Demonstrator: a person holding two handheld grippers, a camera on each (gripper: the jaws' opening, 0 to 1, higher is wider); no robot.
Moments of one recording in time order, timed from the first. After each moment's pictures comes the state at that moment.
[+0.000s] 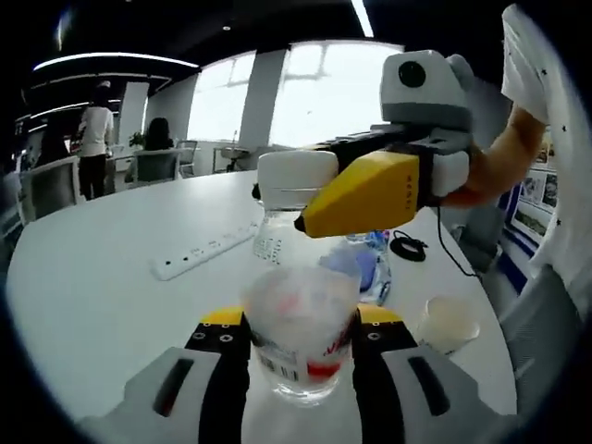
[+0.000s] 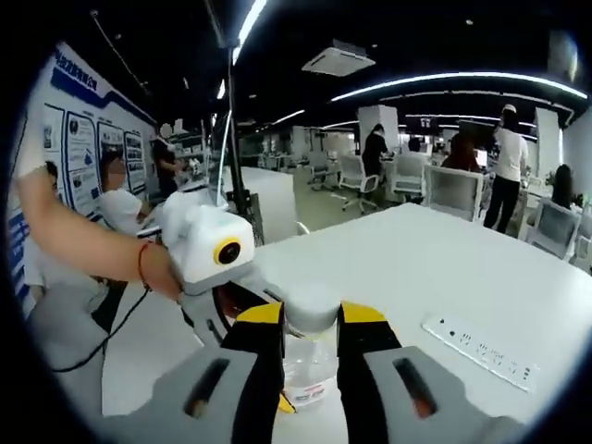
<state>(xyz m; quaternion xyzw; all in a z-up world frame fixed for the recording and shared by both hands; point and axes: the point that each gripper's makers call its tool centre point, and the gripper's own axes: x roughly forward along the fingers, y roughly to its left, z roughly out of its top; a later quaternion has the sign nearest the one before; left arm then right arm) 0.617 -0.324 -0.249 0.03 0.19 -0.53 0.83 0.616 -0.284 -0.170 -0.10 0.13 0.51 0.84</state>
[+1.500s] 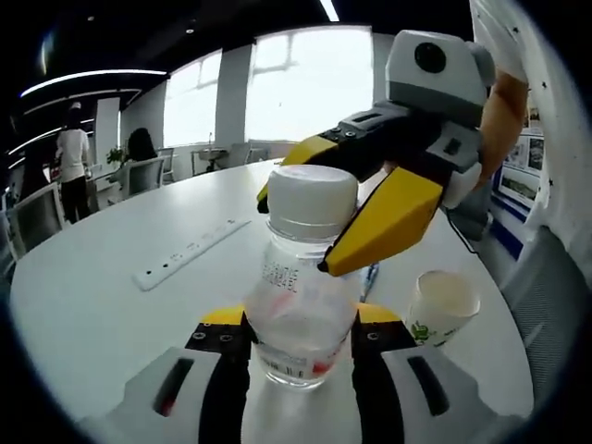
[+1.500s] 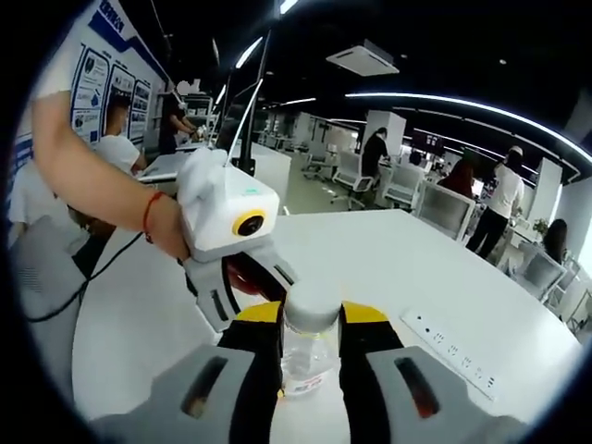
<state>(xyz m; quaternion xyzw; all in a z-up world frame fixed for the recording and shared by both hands) 0.594 -0.340 -0.258 0.08 0.18 -0.56 0.80 0.591 -0.304 -0.189 -0.18 0.12 0.48 0.85</state>
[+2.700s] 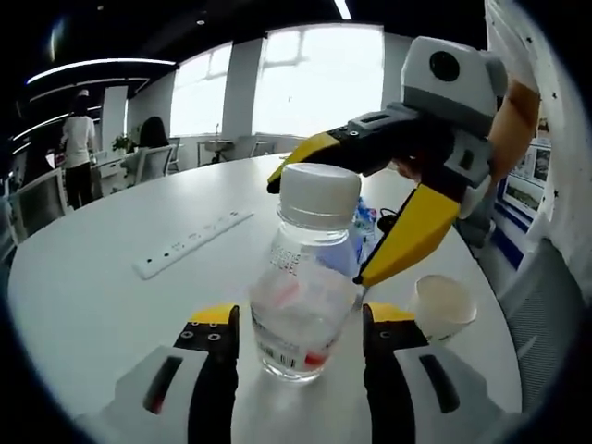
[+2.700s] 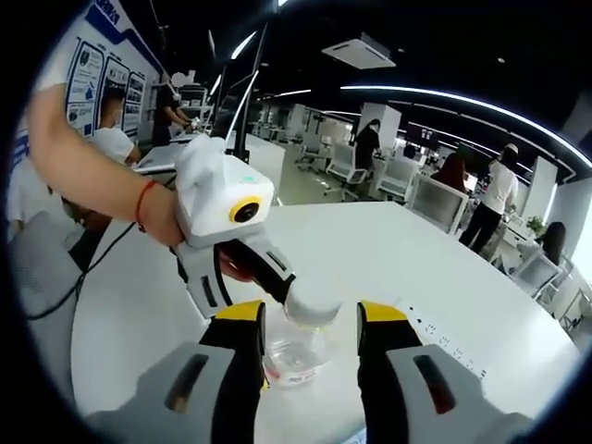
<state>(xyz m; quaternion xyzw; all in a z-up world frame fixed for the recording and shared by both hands) 0.595 -0.336 -0.260 0.07 0.20 -0.55 0.81 0.592 -0.313 -0.191 -0.19 0.14 0.47 0.85</state>
